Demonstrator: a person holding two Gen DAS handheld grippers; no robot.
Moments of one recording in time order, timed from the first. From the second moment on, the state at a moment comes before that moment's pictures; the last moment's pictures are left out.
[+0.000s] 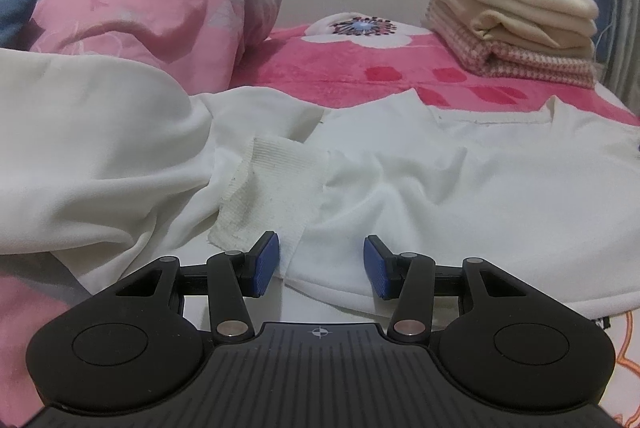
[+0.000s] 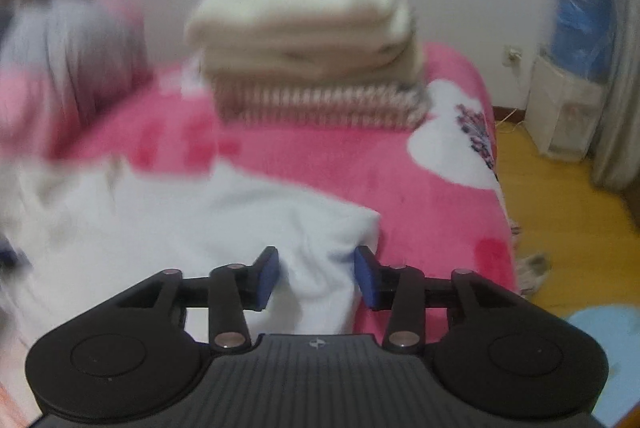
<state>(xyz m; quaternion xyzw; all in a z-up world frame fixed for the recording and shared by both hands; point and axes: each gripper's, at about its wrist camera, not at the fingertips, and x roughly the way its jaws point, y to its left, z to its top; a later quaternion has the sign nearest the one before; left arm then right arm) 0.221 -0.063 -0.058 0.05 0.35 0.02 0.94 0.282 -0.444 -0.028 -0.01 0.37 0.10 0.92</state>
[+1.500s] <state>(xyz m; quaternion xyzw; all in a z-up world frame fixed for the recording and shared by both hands) 0.213 -0.072 -0.055 0.04 0.34 0.00 0.94 0.125 -0.380 -0.028 -0.30 0.36 0.10 0.88</state>
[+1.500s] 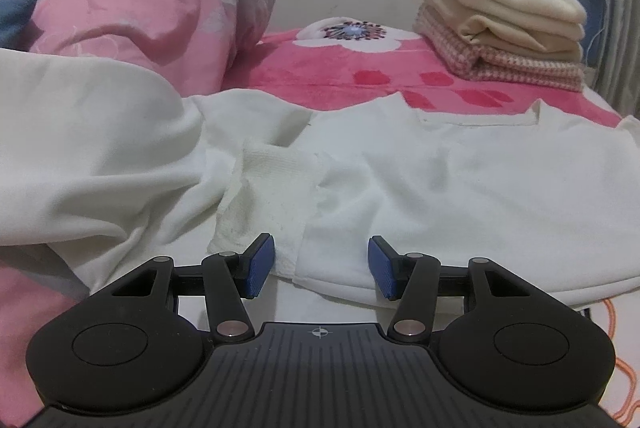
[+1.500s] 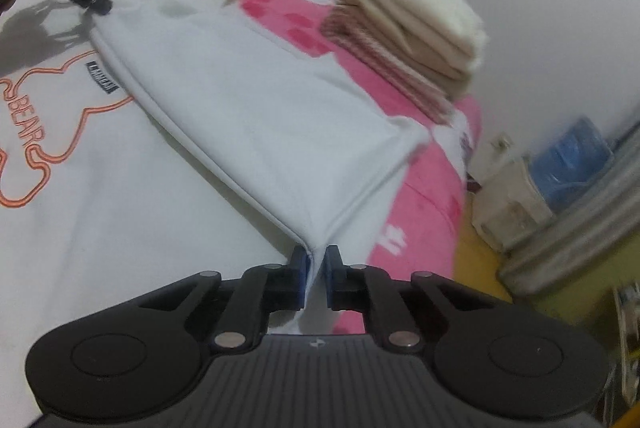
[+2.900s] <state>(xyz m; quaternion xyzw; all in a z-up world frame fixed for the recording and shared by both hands) 0.179 -0.031 -0.026 -0.09 0.36 0.01 0.93 0.118 -0.422 -0.043 -0.24 0.39 0.02 0.89</state>
